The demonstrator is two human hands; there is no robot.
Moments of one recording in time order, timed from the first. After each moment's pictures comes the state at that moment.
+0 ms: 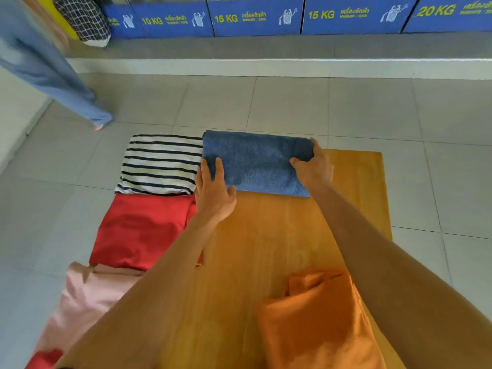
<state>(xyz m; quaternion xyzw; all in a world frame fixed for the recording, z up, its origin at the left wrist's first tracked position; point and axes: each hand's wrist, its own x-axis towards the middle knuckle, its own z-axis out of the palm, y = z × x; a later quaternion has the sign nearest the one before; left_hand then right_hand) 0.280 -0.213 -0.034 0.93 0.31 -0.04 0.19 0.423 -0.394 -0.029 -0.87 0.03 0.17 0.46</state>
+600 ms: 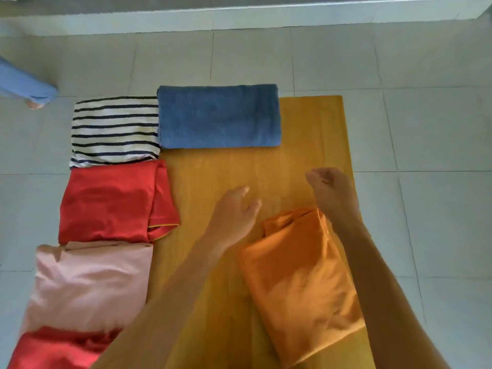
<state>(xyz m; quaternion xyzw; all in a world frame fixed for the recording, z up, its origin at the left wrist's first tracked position) 0.192 -0.336 0.001 0.86 0.22 -0.19 0.41 0.281 -0.527 -0.013 -0.86 0.13 0.19 0.45</state>
